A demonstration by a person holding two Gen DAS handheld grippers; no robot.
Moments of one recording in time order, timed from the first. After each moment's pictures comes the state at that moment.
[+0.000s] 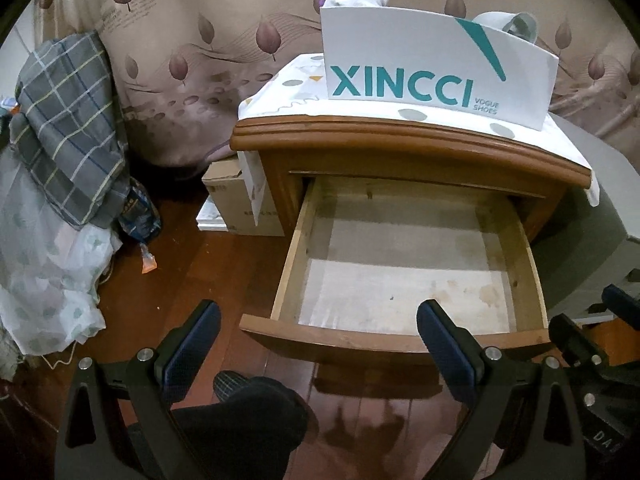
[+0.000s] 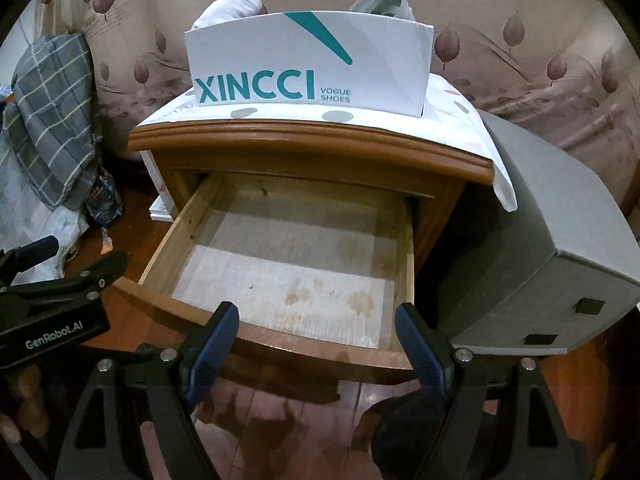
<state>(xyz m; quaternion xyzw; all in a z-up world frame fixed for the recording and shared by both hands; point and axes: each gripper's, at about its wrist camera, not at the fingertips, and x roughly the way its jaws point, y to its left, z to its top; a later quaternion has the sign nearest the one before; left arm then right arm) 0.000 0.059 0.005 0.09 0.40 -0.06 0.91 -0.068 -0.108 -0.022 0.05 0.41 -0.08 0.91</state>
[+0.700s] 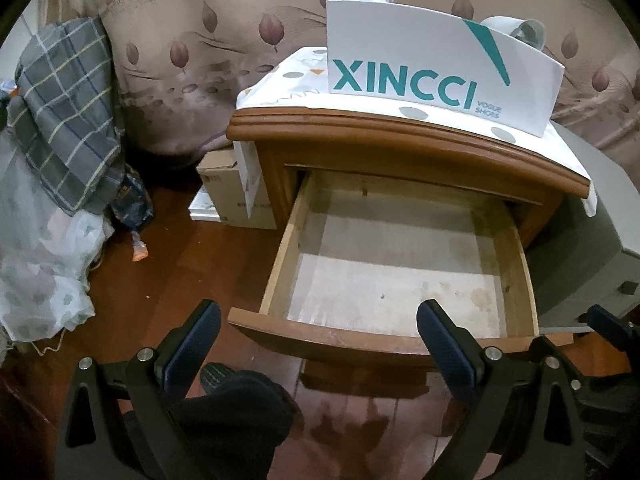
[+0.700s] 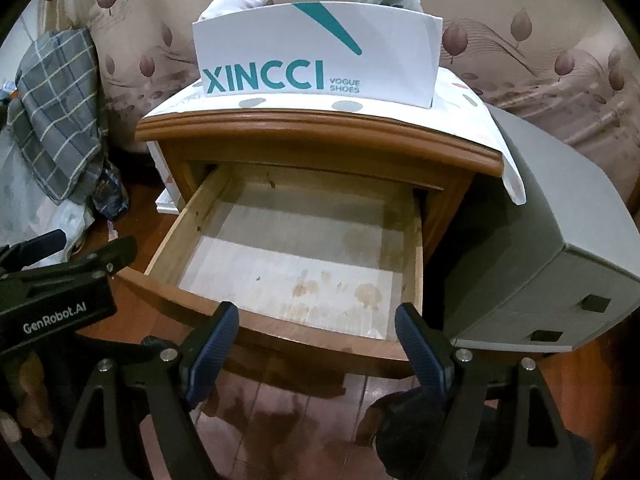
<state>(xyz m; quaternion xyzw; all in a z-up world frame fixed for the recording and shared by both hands) 0.004 0.063 0.002 0.06 0.42 -0.07 0.90 -0.067 -0.104 -0.028 0.05 0.42 -0.07 0.90</state>
